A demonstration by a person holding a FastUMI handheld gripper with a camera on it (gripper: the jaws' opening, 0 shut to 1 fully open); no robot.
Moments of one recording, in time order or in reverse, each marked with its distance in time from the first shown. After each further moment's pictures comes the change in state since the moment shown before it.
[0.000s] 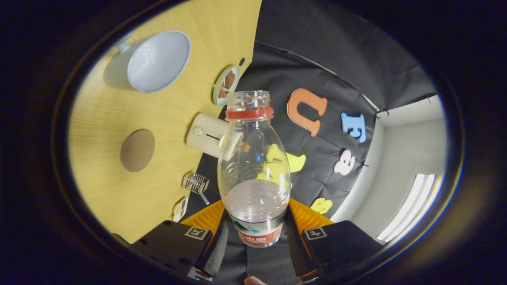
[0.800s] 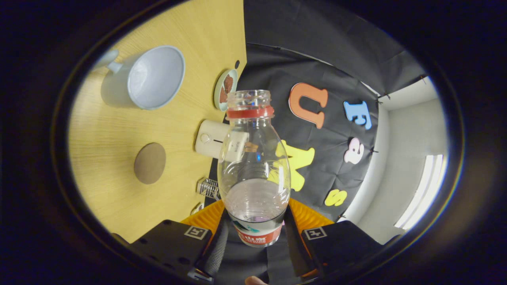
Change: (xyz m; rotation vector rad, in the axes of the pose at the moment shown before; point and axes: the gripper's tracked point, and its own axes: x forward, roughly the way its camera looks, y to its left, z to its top) arm -0.011 0.020 0.002 0.159 0.016 0.080
